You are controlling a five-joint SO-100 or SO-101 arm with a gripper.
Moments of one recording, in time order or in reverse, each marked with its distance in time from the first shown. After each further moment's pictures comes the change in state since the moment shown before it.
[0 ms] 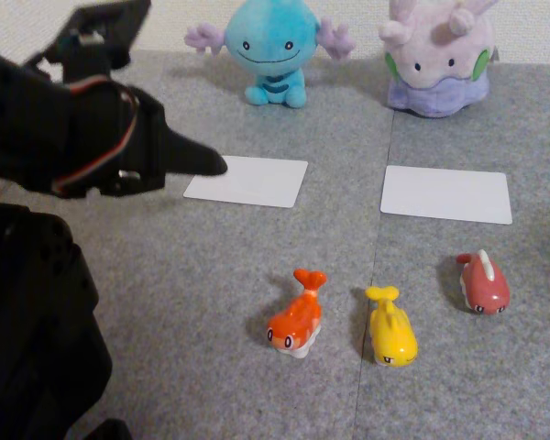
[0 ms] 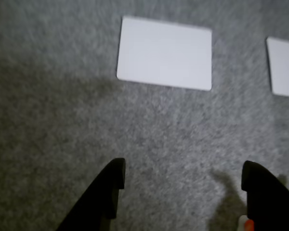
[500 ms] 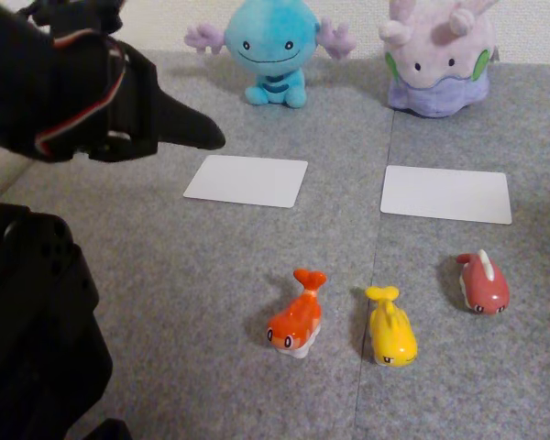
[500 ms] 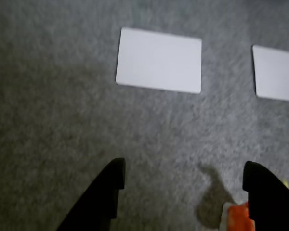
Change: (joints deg) arm 0.3 -14.0 -11.2 1.6 -0.7
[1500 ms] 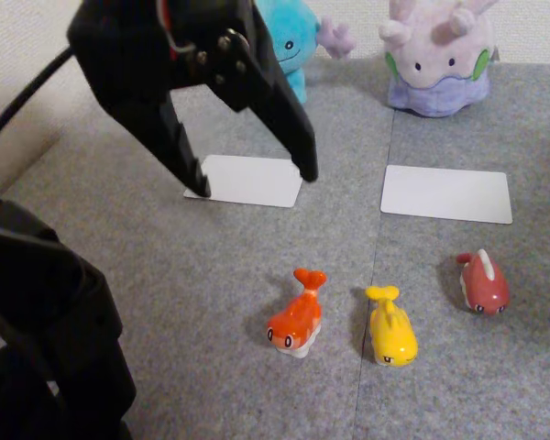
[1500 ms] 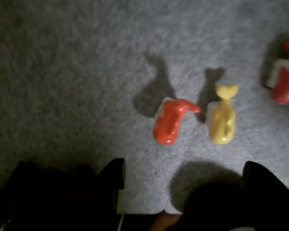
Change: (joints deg) arm 28.4 -49.2 -34.7 22.1 -33.2
